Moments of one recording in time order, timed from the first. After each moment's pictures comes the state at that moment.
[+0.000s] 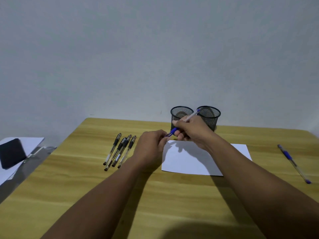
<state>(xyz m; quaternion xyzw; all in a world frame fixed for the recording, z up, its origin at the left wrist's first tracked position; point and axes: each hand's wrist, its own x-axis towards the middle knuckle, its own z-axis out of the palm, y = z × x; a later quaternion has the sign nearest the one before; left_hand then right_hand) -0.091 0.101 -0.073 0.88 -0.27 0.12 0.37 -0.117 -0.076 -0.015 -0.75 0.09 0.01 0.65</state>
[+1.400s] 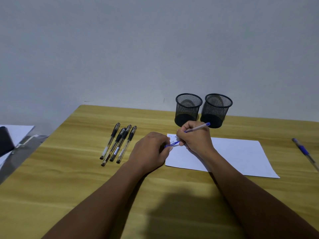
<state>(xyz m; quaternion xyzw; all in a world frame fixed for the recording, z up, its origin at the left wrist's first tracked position) -0.086 0.119 -0.118 0.90 -0.33 0.11 0.27 -0.098 -0.067 -0.108 -0.75 0.11 -0.16 0.64</state>
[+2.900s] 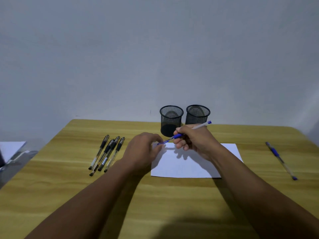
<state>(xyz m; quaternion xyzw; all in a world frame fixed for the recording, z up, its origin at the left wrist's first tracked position) -0.094 0.093 -0.072 0.90 -0.32 0.13 0.27 -0.144 -0.104 -0.032 -0.69 0.11 -0.01 0.72</state>
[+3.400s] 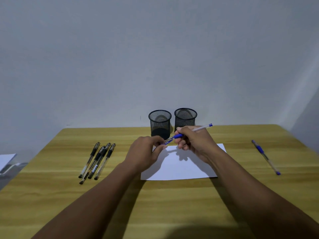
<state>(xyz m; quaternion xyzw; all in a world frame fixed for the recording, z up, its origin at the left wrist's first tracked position) -0.100 0.058 -0.065 0.87 -0.37 0.14 0.30 -0.161 -0.131 -0.031 -0.65 0.12 -0.08 0.75</state>
